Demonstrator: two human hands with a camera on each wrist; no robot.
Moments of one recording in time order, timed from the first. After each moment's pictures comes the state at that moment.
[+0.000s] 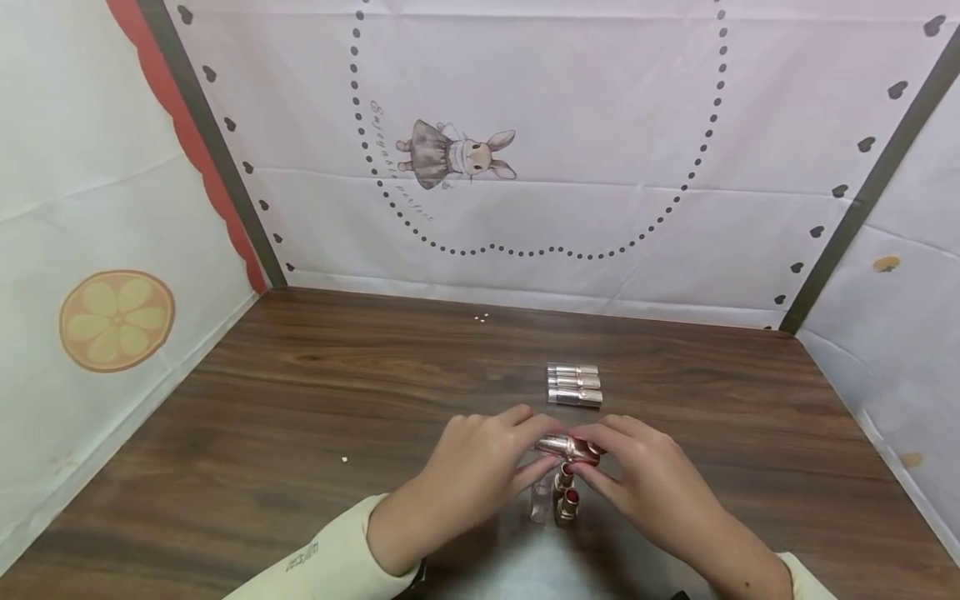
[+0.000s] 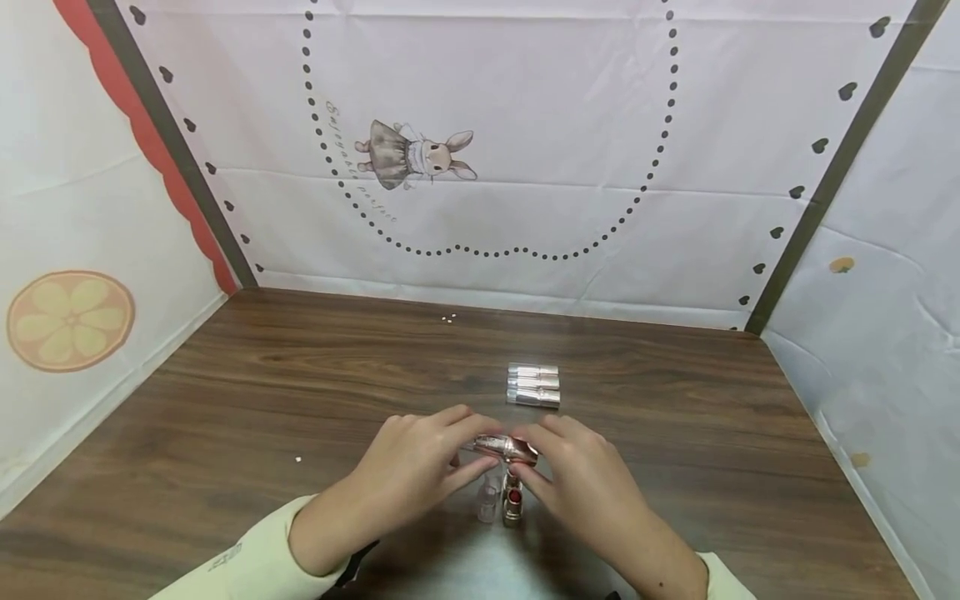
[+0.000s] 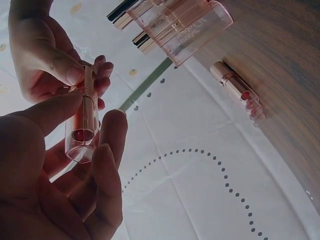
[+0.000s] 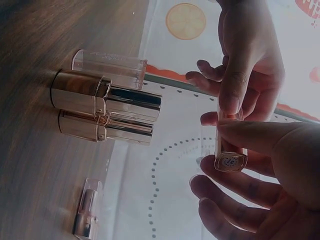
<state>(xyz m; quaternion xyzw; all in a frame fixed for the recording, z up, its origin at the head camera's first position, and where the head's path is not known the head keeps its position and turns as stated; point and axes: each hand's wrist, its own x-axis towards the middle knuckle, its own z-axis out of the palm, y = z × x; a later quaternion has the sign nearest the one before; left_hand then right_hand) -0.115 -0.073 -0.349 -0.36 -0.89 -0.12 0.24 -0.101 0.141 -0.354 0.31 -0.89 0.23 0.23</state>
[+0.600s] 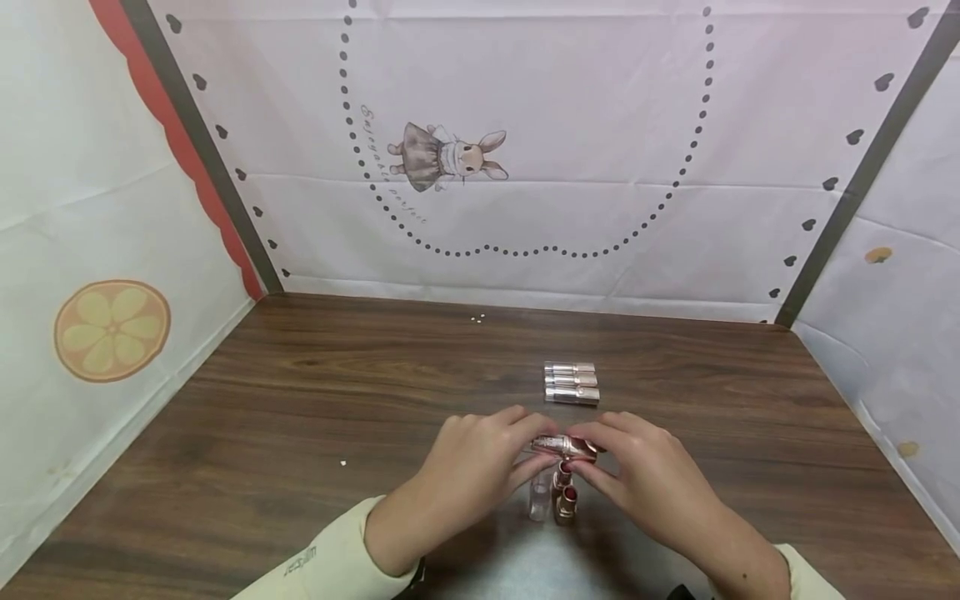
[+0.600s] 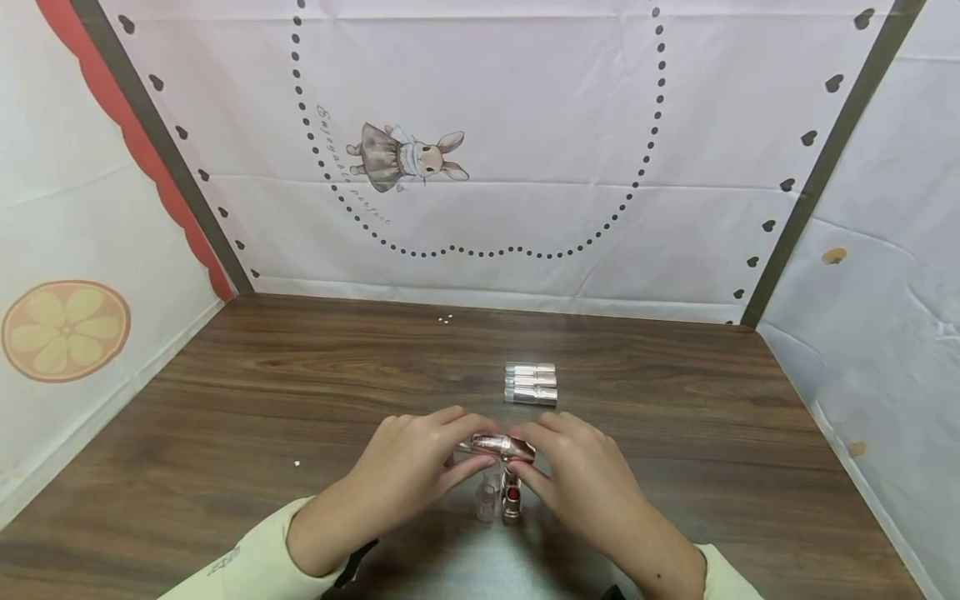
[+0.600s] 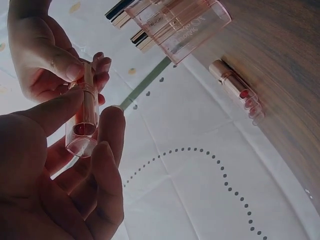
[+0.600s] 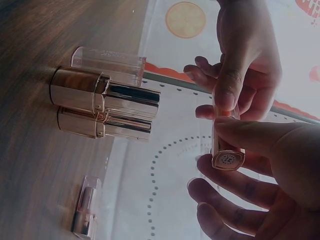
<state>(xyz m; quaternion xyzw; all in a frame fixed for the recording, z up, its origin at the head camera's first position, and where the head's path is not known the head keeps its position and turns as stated) -0.117 -0.073 -0.350 -0.36 -0.89 -0.12 0.24 -0.101 0.144 -0.353 0.29 -0.91 0.21 0.22</state>
